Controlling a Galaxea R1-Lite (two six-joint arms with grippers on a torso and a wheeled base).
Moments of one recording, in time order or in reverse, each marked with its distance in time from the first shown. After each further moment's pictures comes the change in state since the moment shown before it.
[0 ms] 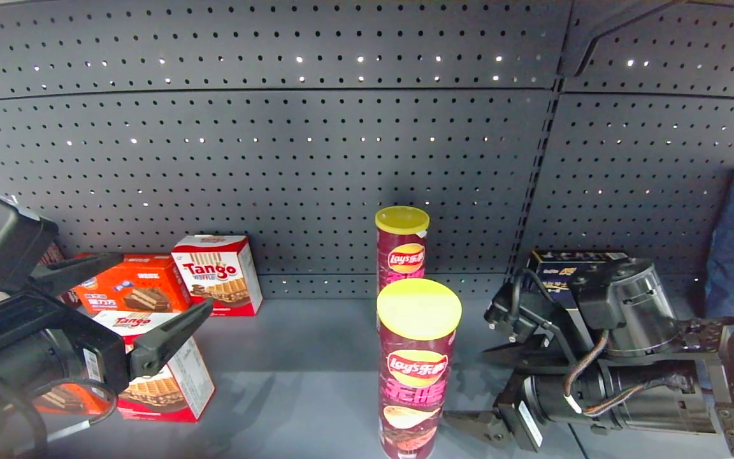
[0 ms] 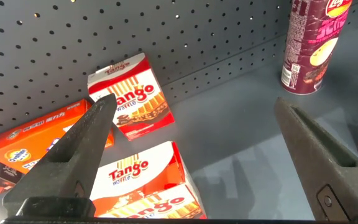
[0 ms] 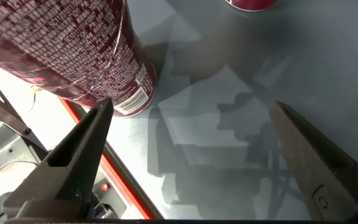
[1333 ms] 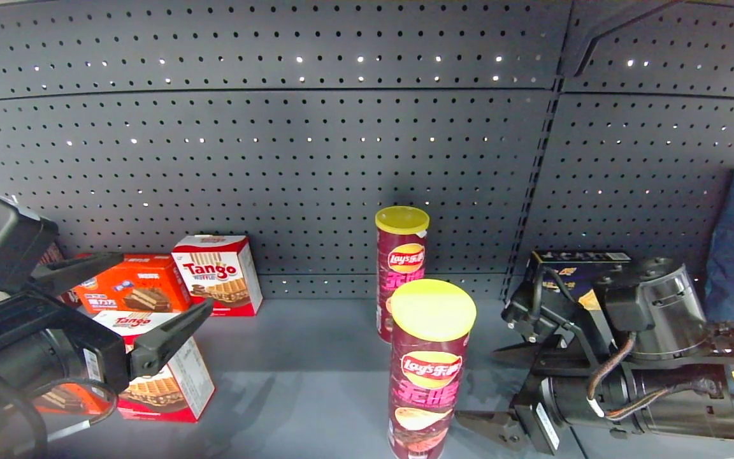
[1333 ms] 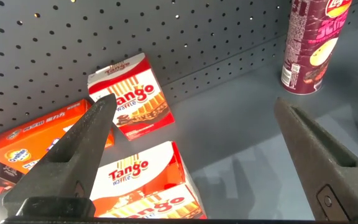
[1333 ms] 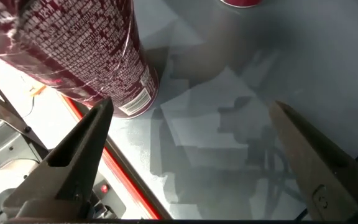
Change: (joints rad) left arm 0.000 0.000 0.000 0.000 0.000 0.000; right arm -0.016 -0.050 0.034 0.000 0.000 -0.001
